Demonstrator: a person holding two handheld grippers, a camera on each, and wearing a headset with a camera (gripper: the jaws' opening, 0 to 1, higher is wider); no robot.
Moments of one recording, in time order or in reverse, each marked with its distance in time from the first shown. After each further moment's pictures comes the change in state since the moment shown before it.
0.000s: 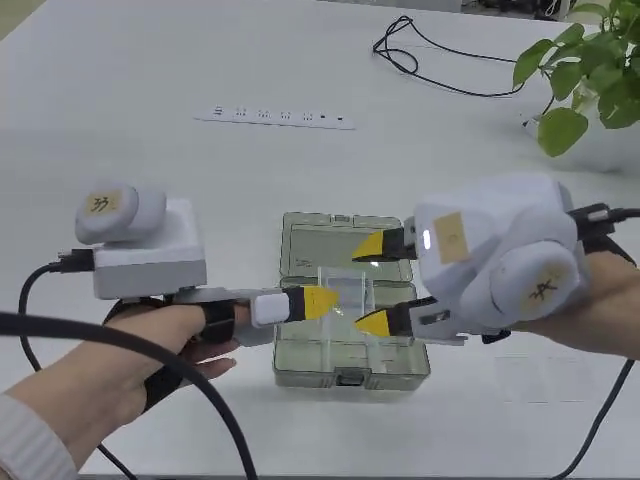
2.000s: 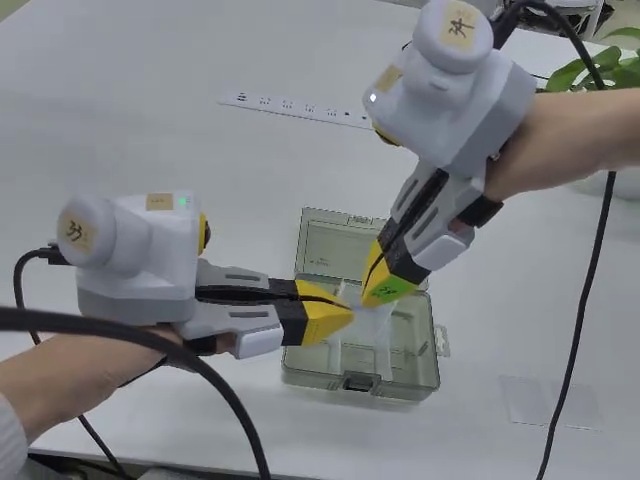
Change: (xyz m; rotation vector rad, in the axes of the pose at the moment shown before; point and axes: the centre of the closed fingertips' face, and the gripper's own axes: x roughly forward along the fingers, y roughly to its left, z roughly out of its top) left arm -0.016 -0.024 -0.002 0.514 -0.036 -0.218; right arm 0.000 0.017 0.026 0.246 0.254 0.641
